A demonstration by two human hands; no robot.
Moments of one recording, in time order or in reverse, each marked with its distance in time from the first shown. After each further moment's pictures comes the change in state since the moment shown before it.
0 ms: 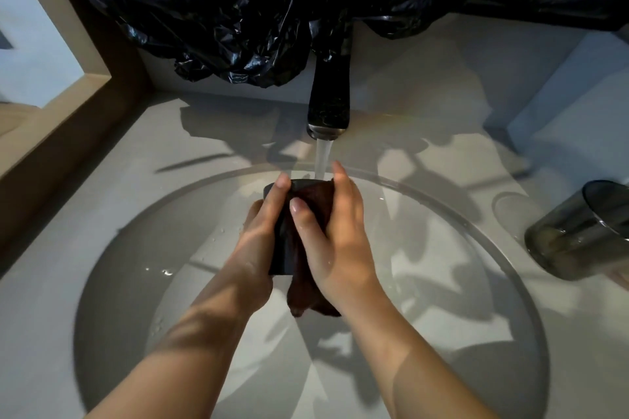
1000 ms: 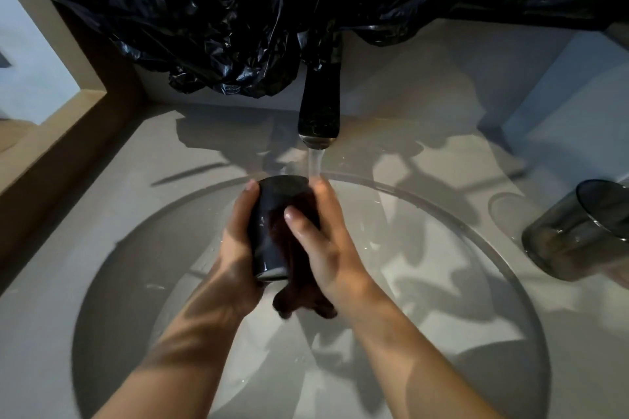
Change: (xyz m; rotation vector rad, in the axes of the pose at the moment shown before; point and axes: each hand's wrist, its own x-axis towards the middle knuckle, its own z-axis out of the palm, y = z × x) left_hand -0.005 0.009 -0.002 -0.213 -0.087 0.024; right_hand 0.015 0.014 0.010 0.365 -0.134 0.010
